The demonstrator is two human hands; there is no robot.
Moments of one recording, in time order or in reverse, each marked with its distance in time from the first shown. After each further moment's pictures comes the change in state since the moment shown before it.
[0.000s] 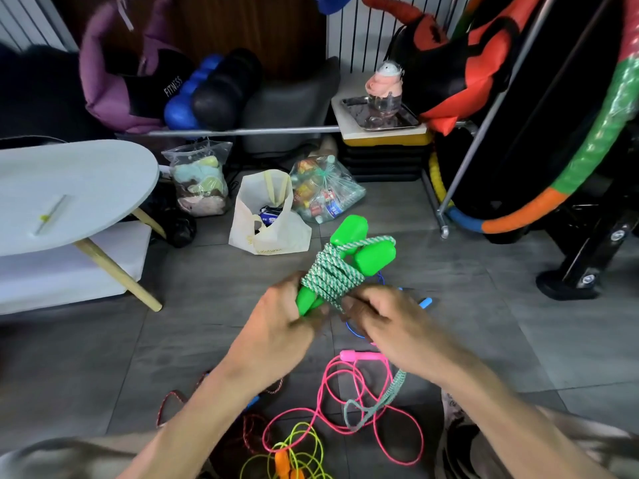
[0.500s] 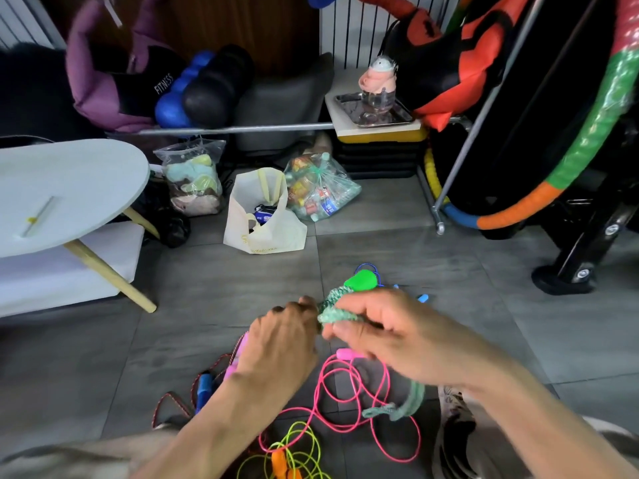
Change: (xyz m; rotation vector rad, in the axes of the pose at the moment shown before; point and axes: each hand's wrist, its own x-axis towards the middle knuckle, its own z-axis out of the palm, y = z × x) left_hand -0.003 -0.008 0.030 0.944 -0.146 0.021; right_hand -0.021 -0.022 -0.029 0.113 -0.280 -0.115
